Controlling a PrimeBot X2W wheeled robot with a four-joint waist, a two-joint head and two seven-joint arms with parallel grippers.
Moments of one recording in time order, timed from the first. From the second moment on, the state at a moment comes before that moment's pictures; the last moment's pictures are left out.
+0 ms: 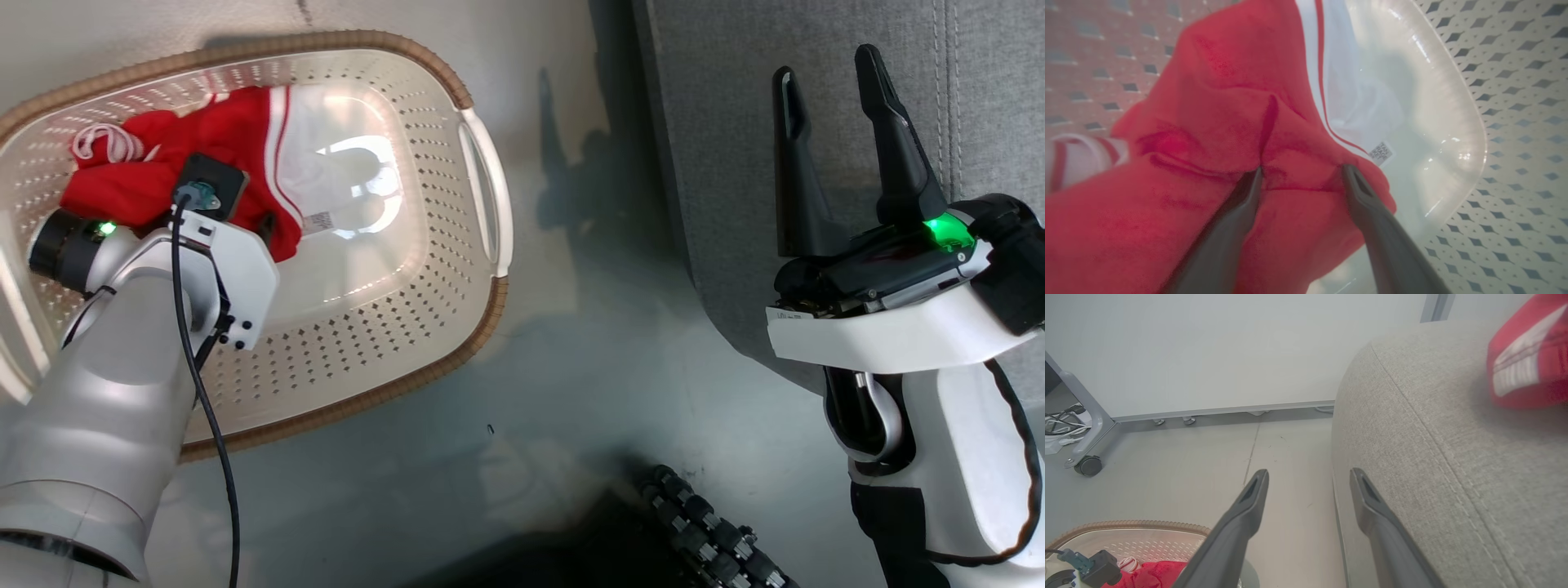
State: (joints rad) left arm -1.01 0.21 -0.61 1.27 -0.23 -0.09 -0.05; right arm -0.49 -0.05 0.20 -0.04 0.31 0.13 -0.25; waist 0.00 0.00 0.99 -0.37
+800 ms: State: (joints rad) left arm -0.85 0.11 -0.59 1.16 -0.33 -0.12 -0.26; right arm -0.43 -0.05 0.17 0.06 0.24 0.13 -0.24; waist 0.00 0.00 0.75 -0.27
